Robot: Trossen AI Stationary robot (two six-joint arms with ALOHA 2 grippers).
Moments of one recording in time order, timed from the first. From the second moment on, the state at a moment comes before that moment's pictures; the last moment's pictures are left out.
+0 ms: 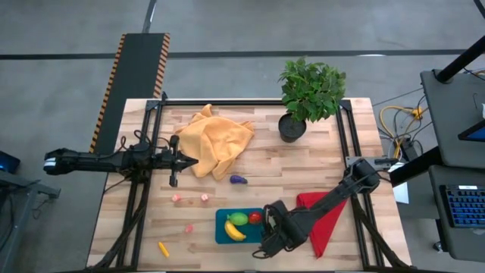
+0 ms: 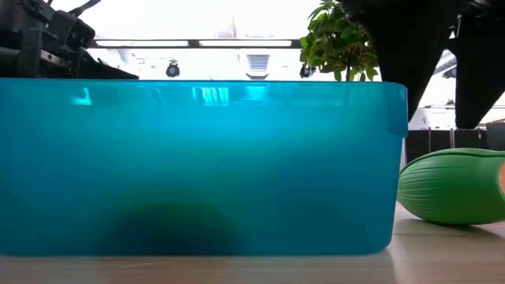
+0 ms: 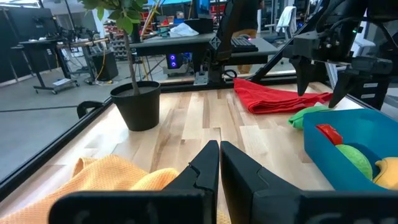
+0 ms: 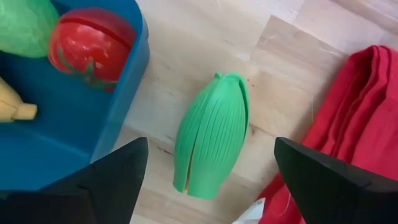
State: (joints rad) left arm 0.04 0.37 0.03 0.23 -0.01 0.09; right arm 0.61 2.11 1.75 -1.24 0.21 1.74
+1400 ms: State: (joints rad) left arm 0.04 0.37 0.03 0.23 0.00 0.09; right arm 0.62 2.11 1.52 -0.98 0.17 1.75
